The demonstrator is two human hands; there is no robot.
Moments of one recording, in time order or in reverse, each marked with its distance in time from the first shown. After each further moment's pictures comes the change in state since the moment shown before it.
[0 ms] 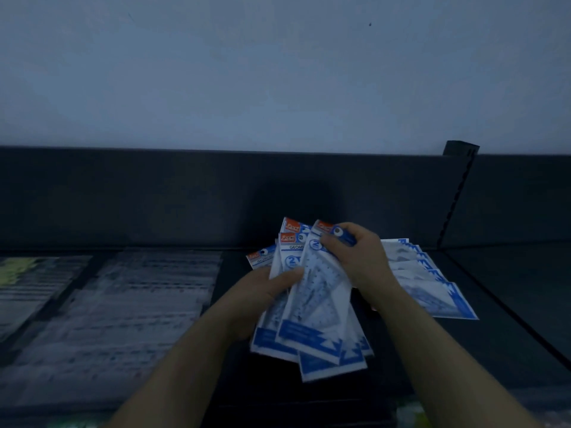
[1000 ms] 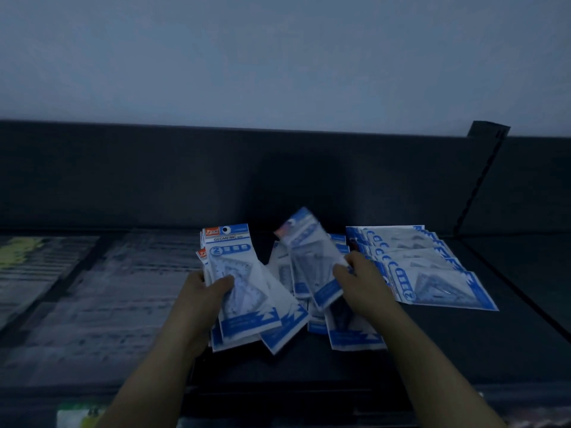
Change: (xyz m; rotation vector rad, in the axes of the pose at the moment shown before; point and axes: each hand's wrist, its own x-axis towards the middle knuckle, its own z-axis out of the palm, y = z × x) left_hand -0.021 -0.038 -0.072 -0.020 0.645 0.067; right_hand -0.035 0.031 0.017 -0.352 -0.191 0.253
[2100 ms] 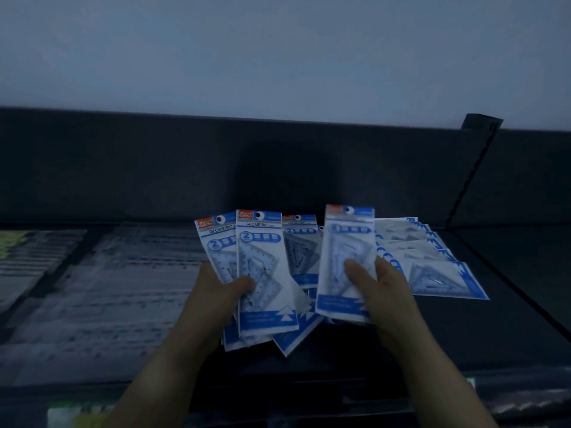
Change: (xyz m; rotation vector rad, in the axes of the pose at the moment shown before) left_hand 0.000 -0.015 0.014 -0.035 -0.175 0.114; right_hand -0.044 -0.002 -0.009 0.543 0.160 0.076
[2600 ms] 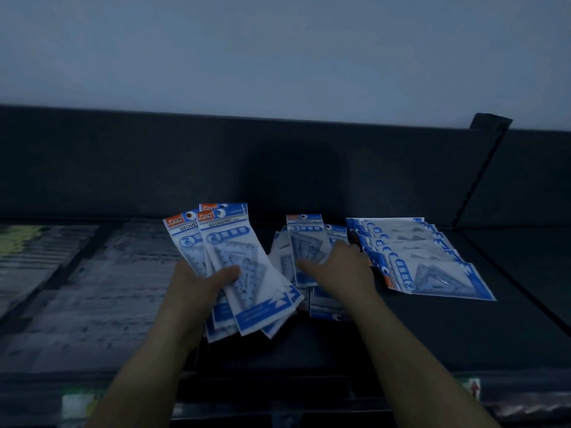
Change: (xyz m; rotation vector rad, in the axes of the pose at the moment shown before) left_hand -0.007 0.013 -0.025 0.002 0.137 0.075; right_hand 0.054 0.014 0.049 -0.978 0.003 -0.082
